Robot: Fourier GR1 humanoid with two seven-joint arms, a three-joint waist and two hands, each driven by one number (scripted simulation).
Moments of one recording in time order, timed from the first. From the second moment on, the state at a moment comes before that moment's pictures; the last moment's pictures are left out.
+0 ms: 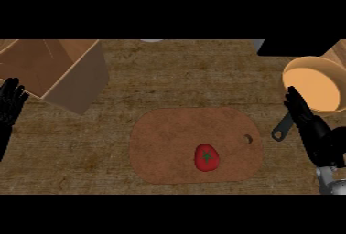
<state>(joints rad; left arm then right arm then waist) 0.01 0.61 0.01 -1.64 0.32 0.12 -0.02 -0.08 -0.55 0.25 -1.54 -0.30 -0.24 0.03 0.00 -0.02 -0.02</state>
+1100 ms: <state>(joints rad) -0.16 0.40 -0.04 -1.67 0.26 0.31 0.14 -0.32 -0.57 0.24 -1.40 -0.12 0.05 -0.45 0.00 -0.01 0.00</state>
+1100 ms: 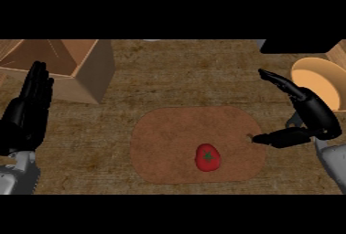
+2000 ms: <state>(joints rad) -0.19 0.38 -0.03 -1.67 0.23 0.30 0.20 -0.48 -0.64 0.57 -1.76 0.08 0.39 0.31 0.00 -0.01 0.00</state>
